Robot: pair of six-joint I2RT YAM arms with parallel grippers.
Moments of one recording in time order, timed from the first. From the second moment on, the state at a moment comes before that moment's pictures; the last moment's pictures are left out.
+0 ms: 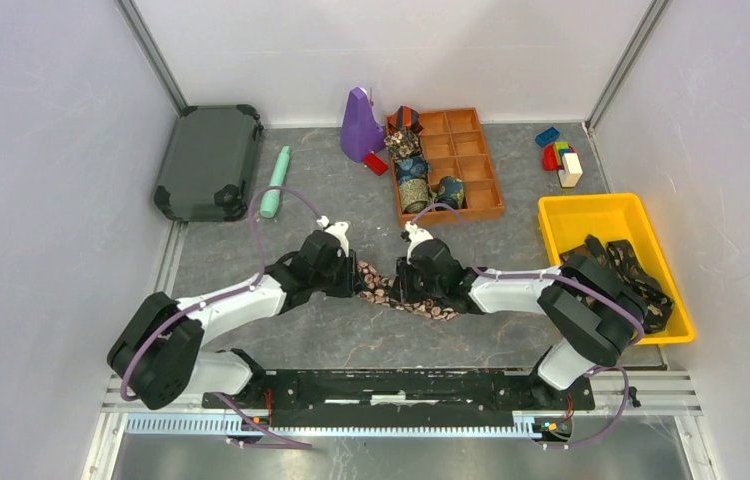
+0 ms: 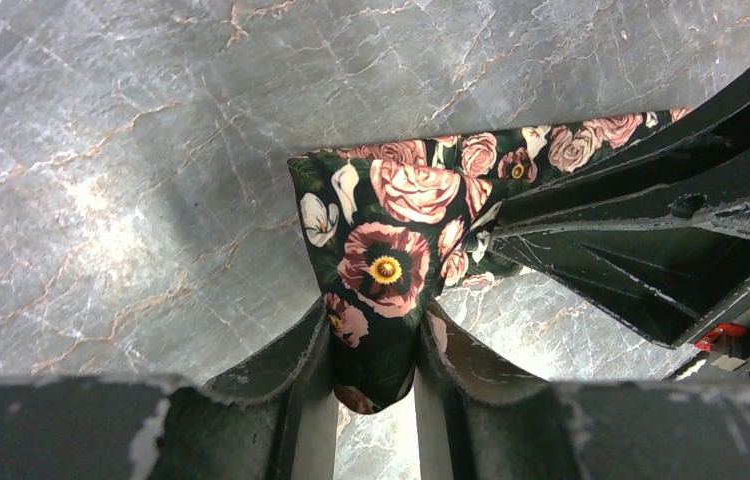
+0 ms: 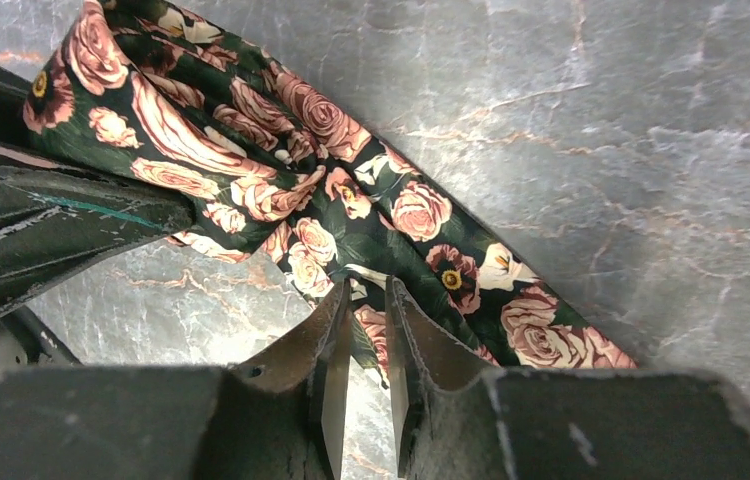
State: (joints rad) left arm -0.67 1.32 0.58 -0.05 0.08 -0.51; right arm 0.84 1.60 0.65 0.23 -0.07 0.60
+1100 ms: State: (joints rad) left arm -0.83 1.33 0.67 -0.25 -0.25 -0.53; right arm 0.86 1.64 0.80 0.22 -0.19 0.54
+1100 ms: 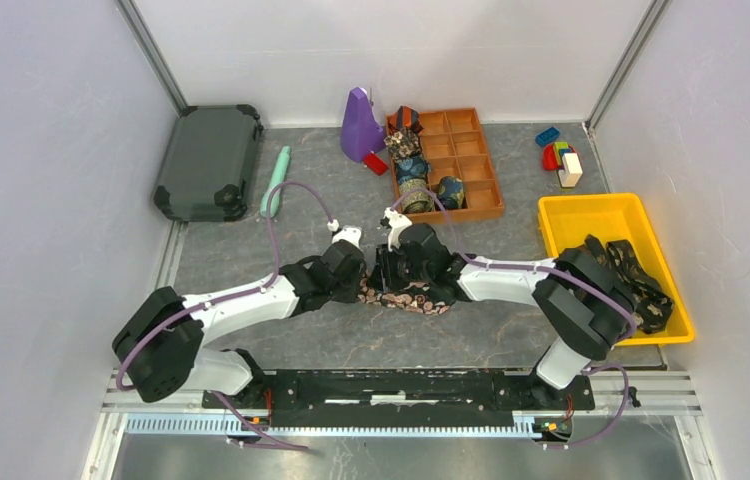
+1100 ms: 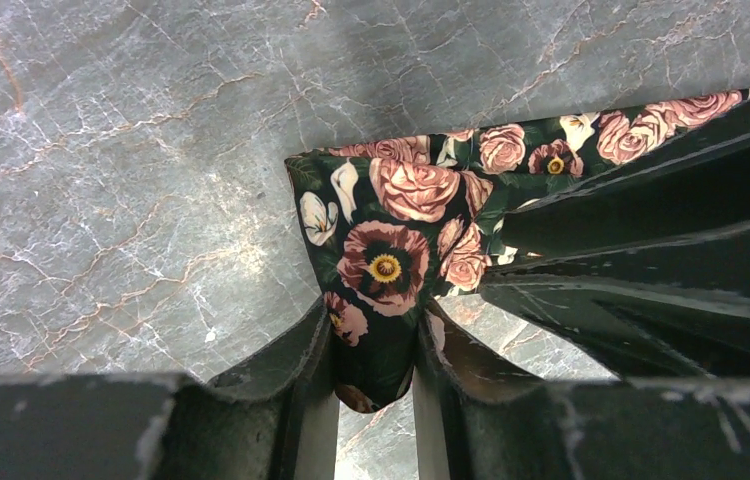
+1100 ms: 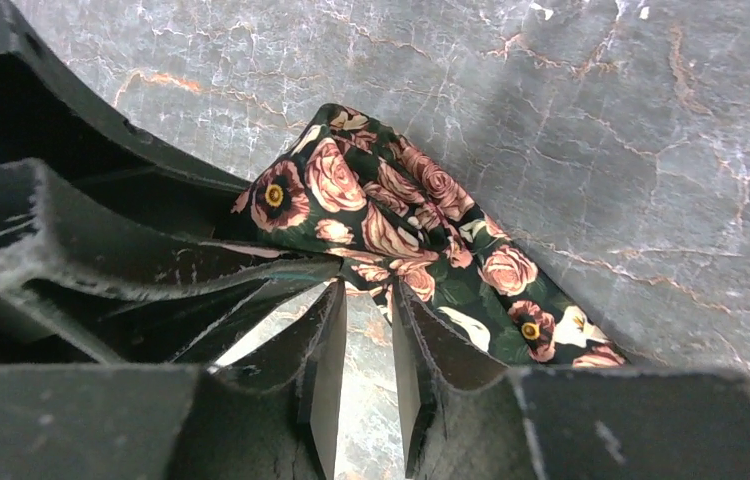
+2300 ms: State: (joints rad) left arm -0.92 1.43 0.79 -0.41 -0.44 -0.59; right arm 0.85 1.69 0.77 0.29 -0.19 0.52
